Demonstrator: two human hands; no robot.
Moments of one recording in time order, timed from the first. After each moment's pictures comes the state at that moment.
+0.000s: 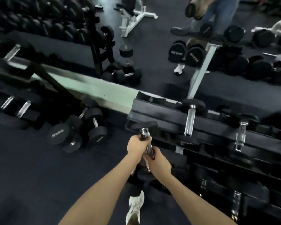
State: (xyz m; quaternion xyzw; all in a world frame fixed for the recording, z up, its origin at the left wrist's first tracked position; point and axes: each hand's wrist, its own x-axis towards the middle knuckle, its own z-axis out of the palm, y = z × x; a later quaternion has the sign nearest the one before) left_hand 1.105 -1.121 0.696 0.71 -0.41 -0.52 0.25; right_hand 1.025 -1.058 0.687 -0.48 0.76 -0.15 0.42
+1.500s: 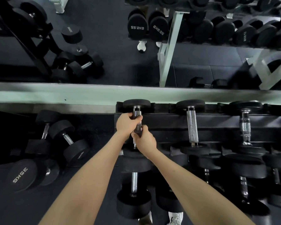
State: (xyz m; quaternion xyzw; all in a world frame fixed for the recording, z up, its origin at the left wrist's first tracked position) left_hand 1.091 -1.346 0.653 0.60 -0.60 -0.52 0.12; right_hand 1.041 -1.265 0.645 -0.33 0.82 -0.22 0.41
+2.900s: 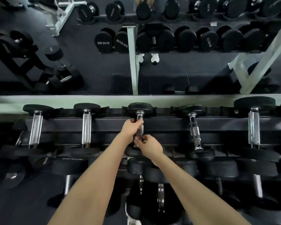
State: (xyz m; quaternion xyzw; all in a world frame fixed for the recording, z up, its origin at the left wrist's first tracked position) left_hand 0.704 -1.137 0.670 0.62 -0.47 -0.61 0.14; right_hand 0.650 -1.046 0.663 -0.34 0.81 -0.18 0.45
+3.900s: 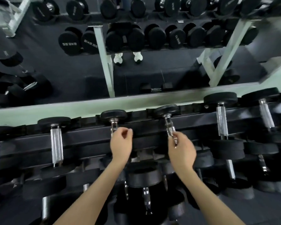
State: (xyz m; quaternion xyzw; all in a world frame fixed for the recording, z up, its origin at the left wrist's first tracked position) left_hand 0.672 -1.083 0.680 0.60 -0.64 -0.43 0.22; right_hand 0.551 -0.961 0.695 -0.24 0.92 -0.28 0.12
